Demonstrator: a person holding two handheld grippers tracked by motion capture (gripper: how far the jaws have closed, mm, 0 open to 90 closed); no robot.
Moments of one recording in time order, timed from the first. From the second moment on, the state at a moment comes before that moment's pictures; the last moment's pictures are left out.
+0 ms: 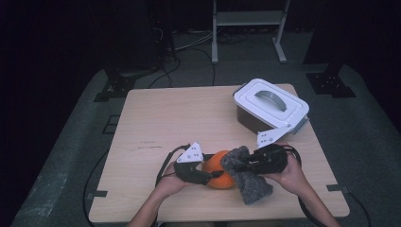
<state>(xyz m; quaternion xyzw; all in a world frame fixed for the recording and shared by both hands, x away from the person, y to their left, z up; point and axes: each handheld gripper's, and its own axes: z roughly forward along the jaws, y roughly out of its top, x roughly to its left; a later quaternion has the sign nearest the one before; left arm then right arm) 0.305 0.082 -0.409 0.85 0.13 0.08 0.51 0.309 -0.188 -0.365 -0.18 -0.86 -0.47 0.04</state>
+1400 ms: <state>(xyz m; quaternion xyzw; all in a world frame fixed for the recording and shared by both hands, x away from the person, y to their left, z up) 0.312 0.094 -0.416 0.84 0.14 0.06 0.51 0.330 -0.206 -0.386 -0.23 -0.84 -0.48 0.06</state>
